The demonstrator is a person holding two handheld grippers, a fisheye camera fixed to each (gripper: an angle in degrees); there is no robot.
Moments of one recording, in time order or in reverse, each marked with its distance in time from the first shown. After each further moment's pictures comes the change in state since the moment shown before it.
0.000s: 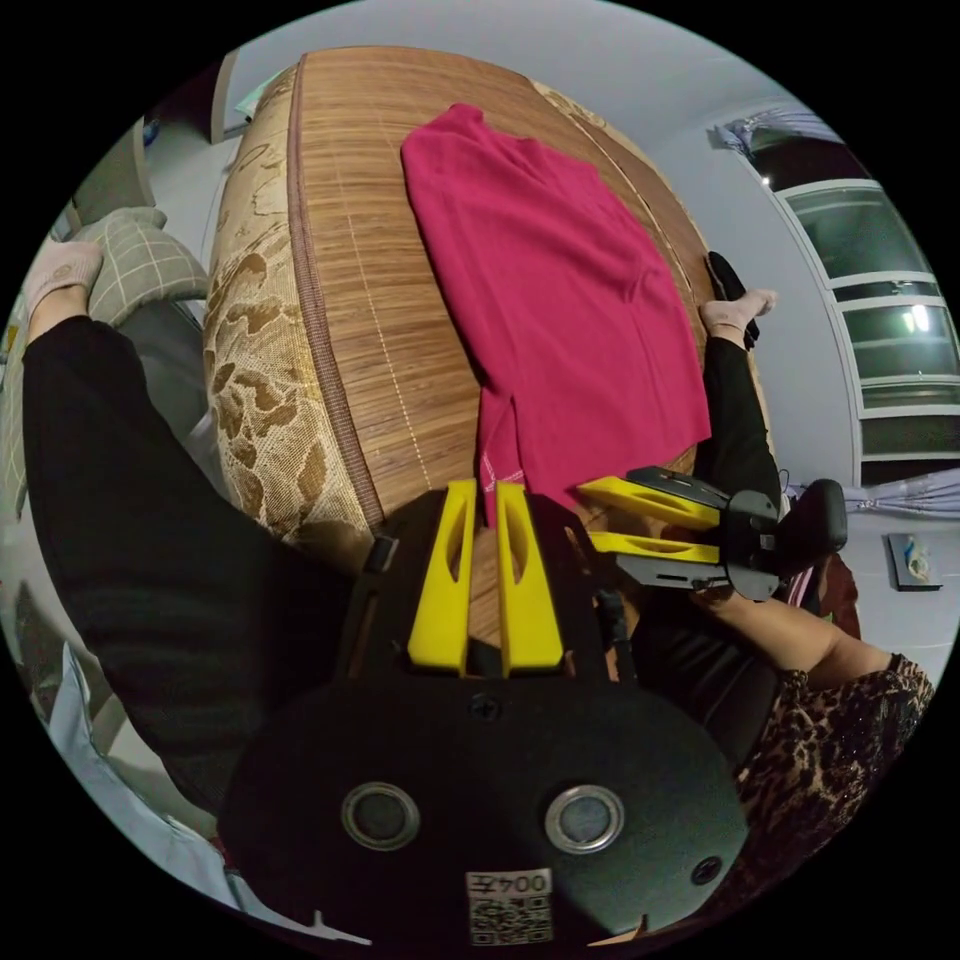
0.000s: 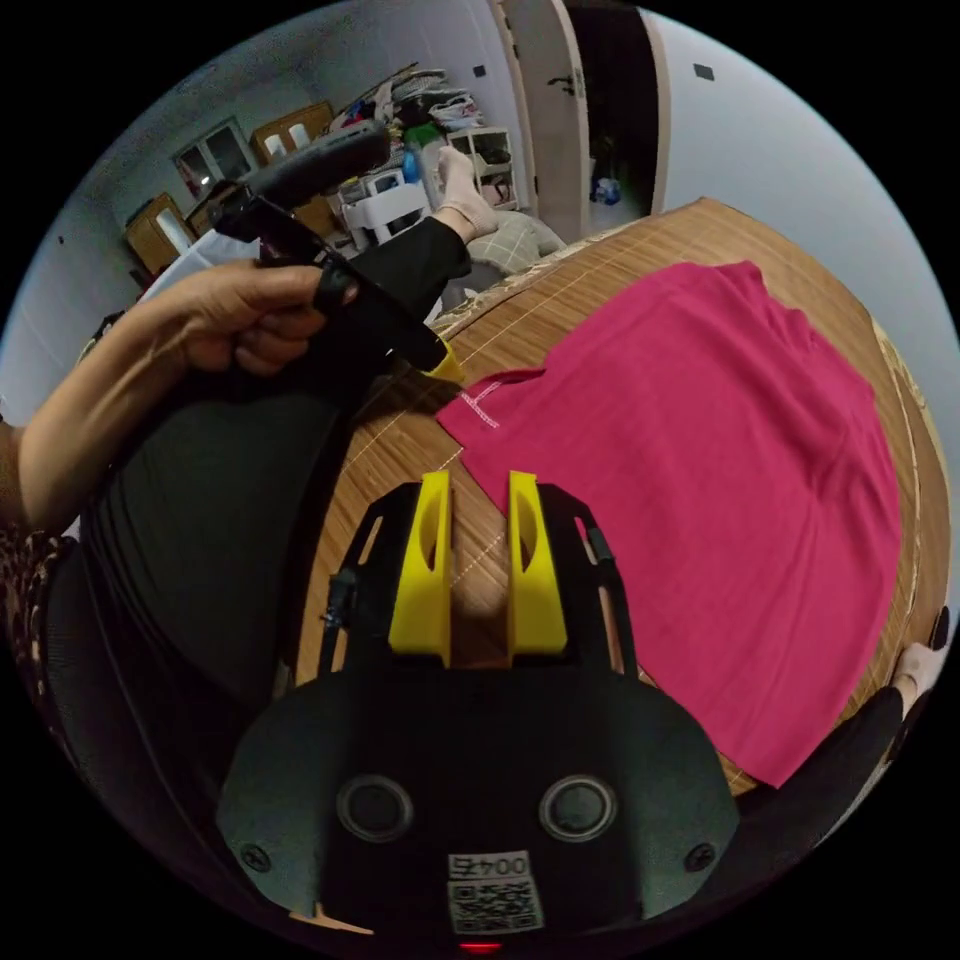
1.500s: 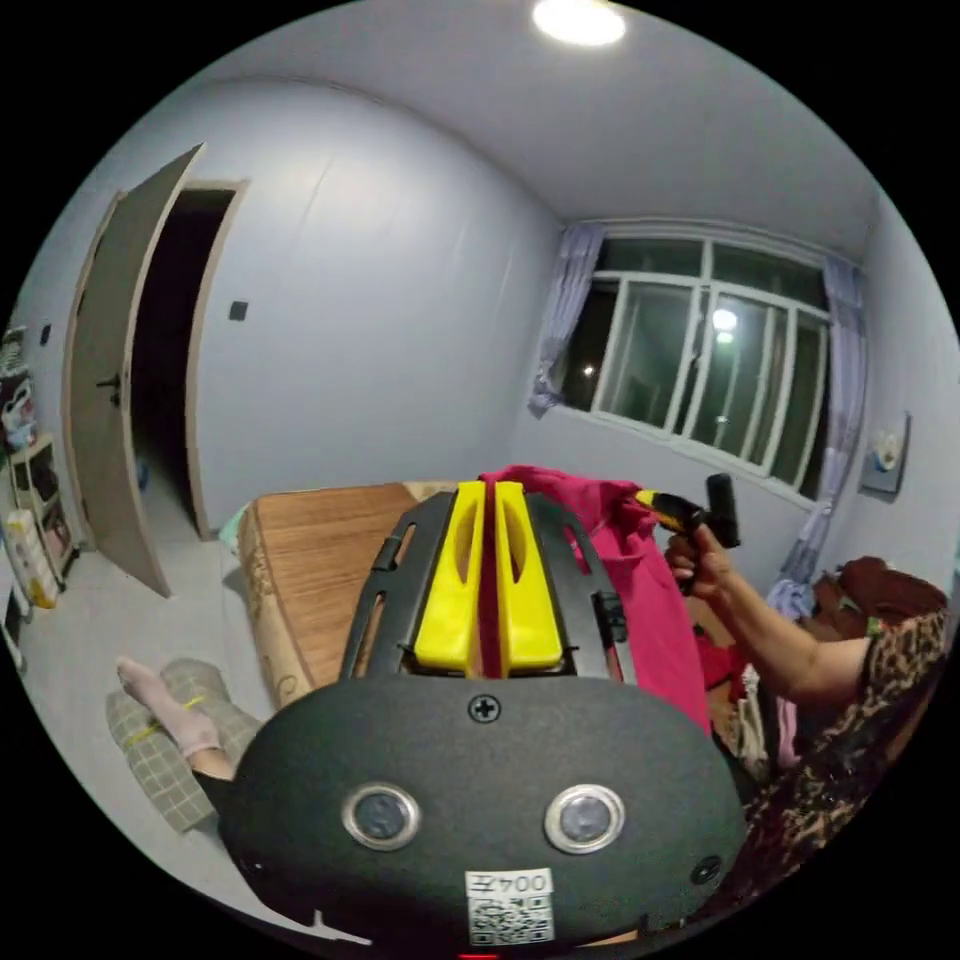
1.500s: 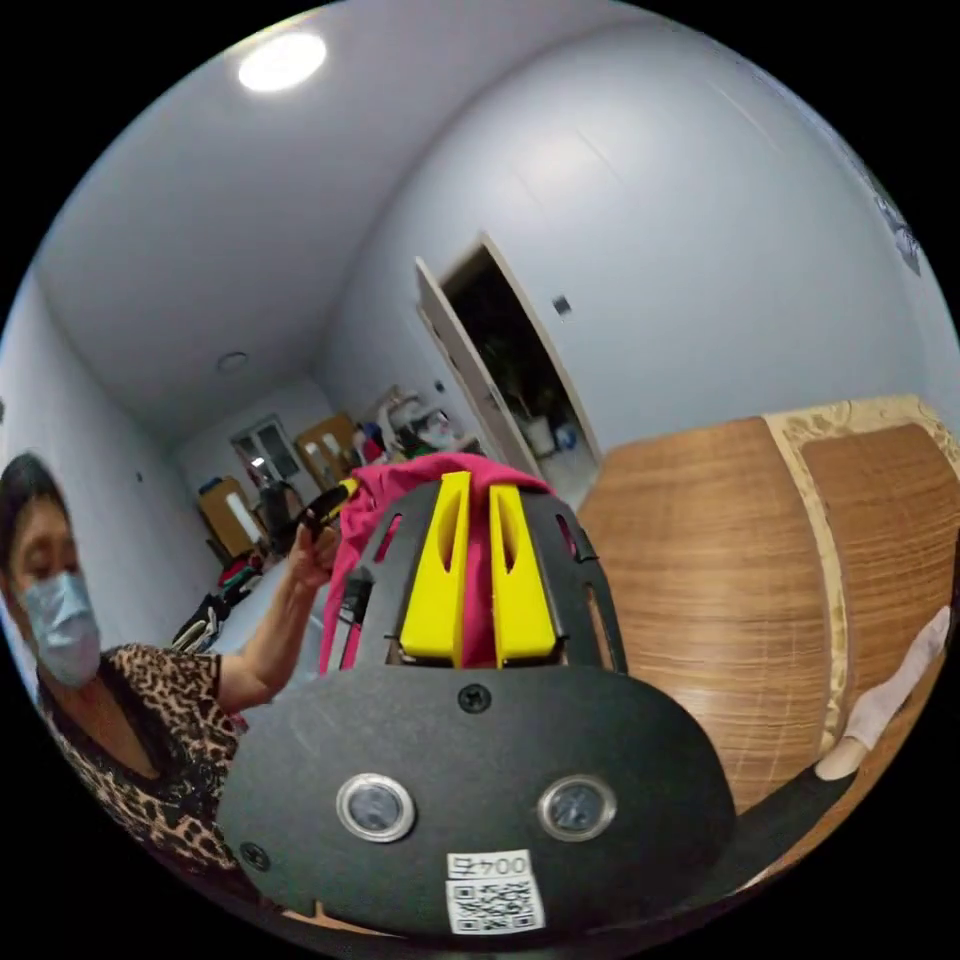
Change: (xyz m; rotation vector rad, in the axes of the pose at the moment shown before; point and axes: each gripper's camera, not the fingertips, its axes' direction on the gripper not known) left arm 0.380 -0.035 -0.454 0.867 -0.011 0.366; right arm 0.071 -0.127 -0.678 0.720 -0.237 0.382
